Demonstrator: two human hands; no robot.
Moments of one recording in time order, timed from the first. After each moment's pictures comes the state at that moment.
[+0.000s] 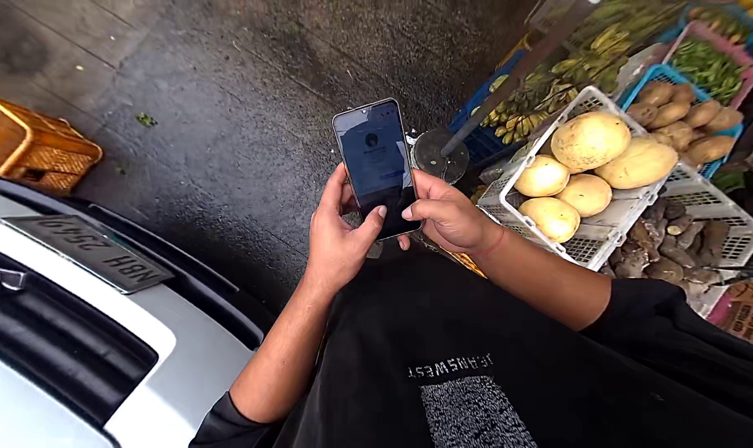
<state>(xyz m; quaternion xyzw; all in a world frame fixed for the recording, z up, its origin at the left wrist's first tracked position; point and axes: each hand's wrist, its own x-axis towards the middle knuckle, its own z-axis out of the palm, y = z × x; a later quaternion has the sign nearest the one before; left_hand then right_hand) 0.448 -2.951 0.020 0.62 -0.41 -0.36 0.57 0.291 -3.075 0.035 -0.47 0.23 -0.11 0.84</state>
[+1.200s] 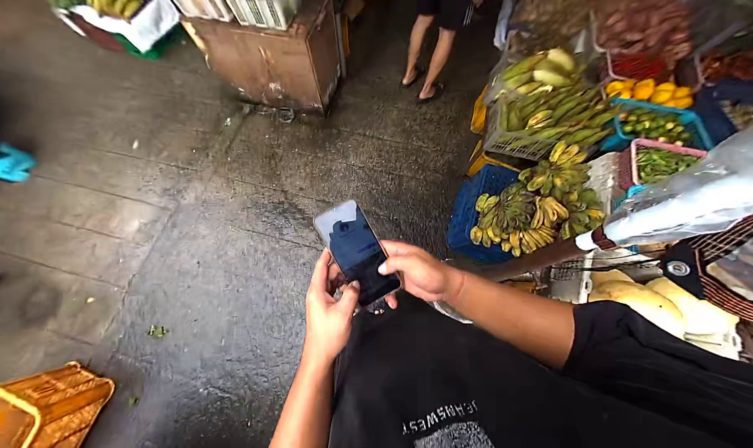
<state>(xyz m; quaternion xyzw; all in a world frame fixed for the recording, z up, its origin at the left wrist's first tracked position) 0.694 -3.426 0.031 0.55 -0.43 -0.42 0.58 0.520 -3.533 0.053 -0.44 0.29 -0.14 0.84</state>
